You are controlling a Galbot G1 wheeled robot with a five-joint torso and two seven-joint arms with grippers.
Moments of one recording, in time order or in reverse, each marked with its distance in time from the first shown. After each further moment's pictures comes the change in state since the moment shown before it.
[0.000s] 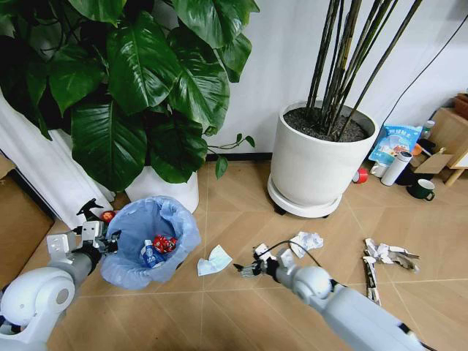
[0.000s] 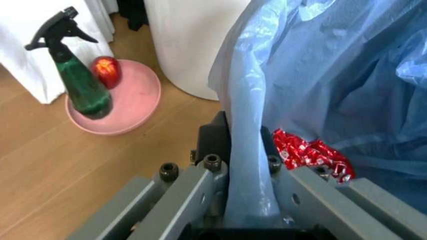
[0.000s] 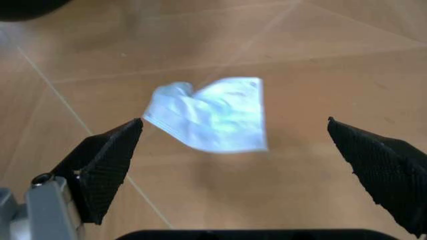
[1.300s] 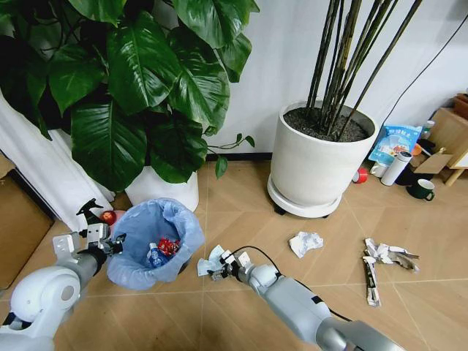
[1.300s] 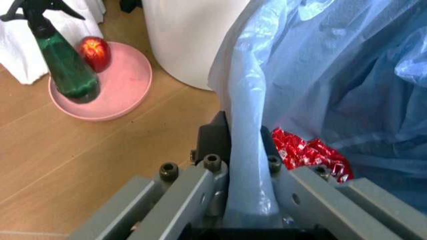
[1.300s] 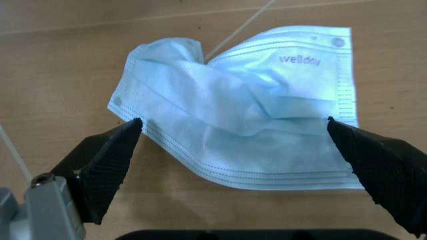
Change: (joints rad) left arm -0.016 -0.009 0.019 0.032 -0.056 0.000 -0.026; right arm 0.160 0.377 -0.003 -0.644 -0.190 0.157 -0.079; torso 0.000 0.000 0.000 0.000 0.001
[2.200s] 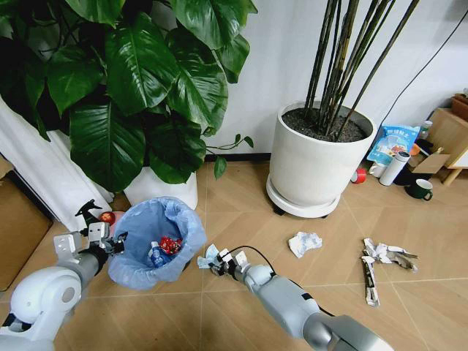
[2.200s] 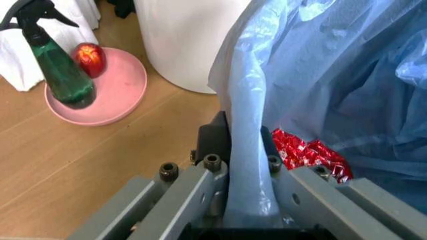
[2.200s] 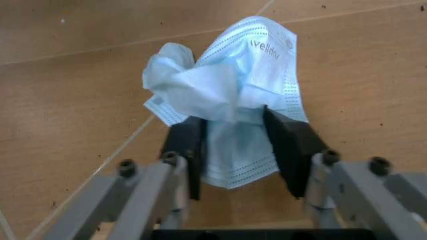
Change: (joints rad) left arm 0.009 -0.002 0.006 -0.020 0.012 0.000 -0.003; right arm 0.017 0.059 0.054 -0.102 0.006 0.021 0.000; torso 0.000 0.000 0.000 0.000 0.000
